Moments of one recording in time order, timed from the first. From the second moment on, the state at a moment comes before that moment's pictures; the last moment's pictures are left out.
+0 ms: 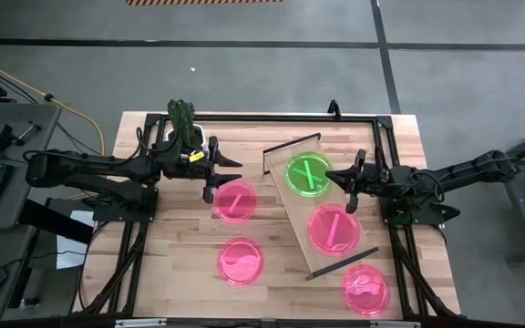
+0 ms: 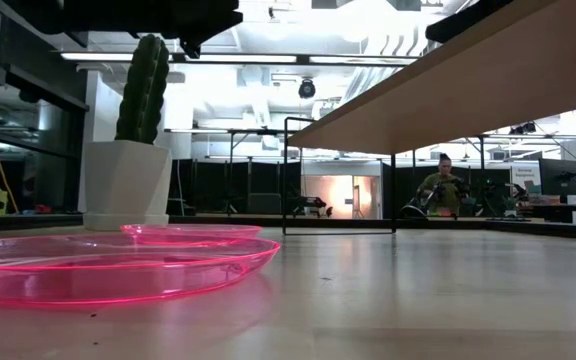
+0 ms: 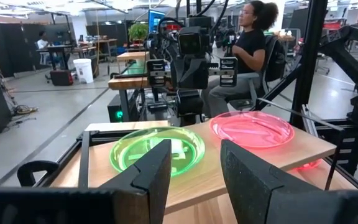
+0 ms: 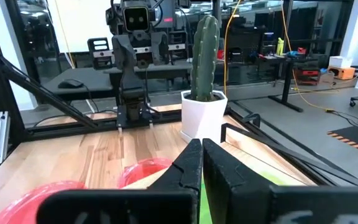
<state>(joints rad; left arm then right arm) 0.12 1.03 0.55 0.50 0.14 0.06 0.21 0.60 0.34 0.27 0.46 0.03</state>
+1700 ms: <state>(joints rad) -0.38 1.33 0.55 -0.03 -0.30 -0.18 0.21 0.60 0.34 0.23 0.51 0.02</state>
